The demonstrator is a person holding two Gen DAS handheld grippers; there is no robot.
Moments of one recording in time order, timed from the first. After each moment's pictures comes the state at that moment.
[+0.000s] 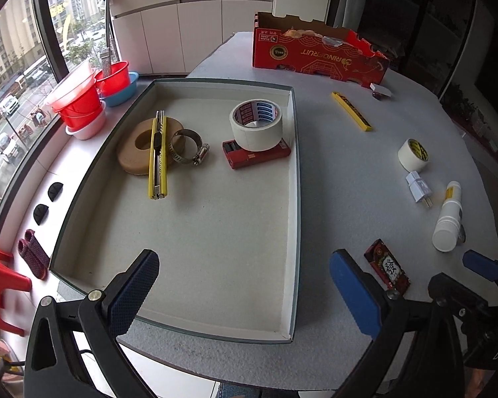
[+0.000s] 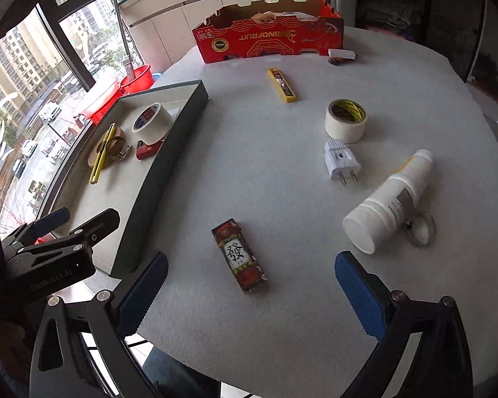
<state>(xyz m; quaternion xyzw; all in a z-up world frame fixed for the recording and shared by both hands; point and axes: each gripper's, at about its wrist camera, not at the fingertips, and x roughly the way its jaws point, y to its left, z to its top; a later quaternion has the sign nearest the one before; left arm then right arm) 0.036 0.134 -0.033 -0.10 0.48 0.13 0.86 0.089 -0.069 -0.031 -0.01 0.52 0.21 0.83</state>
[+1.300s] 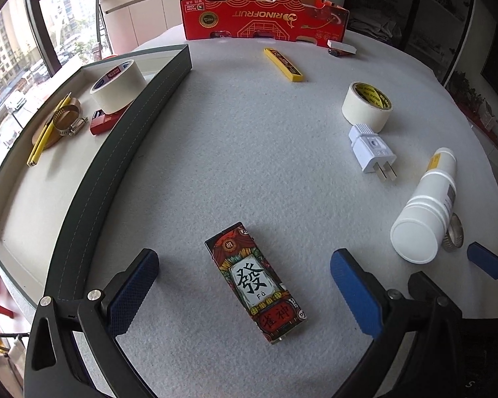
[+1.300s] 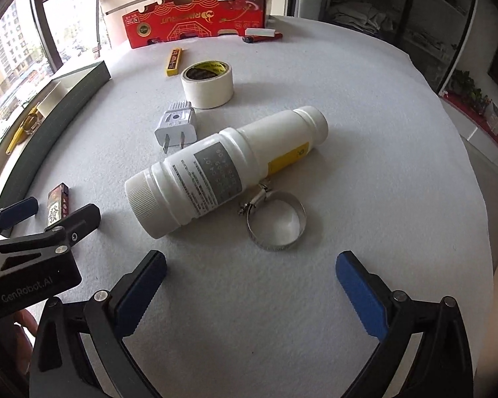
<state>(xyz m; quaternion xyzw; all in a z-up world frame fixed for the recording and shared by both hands) 0.094 0.008 -0.089 -0.10 0.50 0.16 0.85 0.144 -0.151 -0.090 -0.11 0.49 0.20 0.84</state>
